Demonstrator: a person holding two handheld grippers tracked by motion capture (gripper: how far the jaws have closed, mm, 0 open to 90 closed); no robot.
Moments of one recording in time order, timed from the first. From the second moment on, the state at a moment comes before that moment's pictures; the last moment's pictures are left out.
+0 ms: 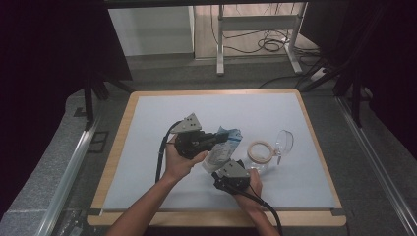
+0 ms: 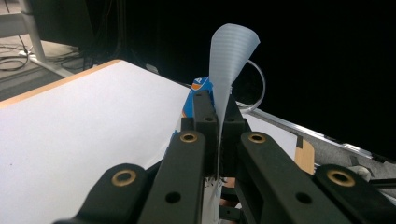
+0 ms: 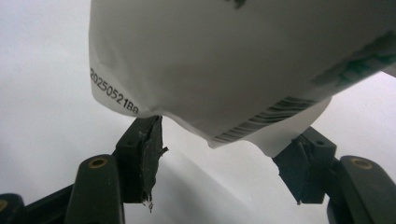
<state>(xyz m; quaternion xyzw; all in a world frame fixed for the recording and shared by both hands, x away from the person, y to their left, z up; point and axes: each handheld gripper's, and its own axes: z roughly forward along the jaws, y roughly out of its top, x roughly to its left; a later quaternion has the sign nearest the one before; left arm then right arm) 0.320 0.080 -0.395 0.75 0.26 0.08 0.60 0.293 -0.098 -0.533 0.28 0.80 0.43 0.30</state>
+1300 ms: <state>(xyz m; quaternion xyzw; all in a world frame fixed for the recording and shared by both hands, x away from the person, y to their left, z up) 0.339 0.047 -0.396 0.77 0.26 0.08 0.57 0.289 -0.117 -0.526 0.31 0.78 0.50 0.21</state>
